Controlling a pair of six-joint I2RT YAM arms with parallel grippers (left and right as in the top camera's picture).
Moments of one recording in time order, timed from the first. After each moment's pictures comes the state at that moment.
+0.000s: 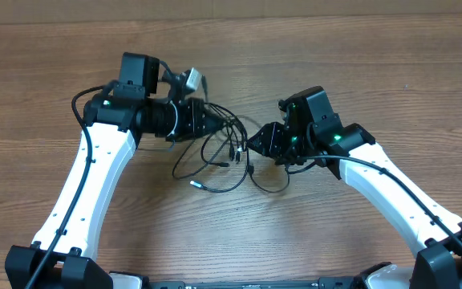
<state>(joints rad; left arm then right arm) -0.18 1.54 1.35 -0.84 0.86 -0.34 0.44 1.53 1.05 -0.53 -0.49 0.68</state>
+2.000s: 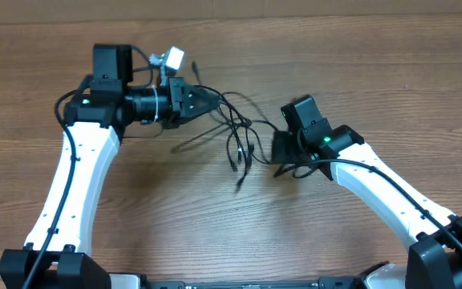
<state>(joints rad) -0.06 1.54 1.35 -0.74 1.09 -0.52 0.48 1.56 1.05 -0.66 -0.02 0.57</state>
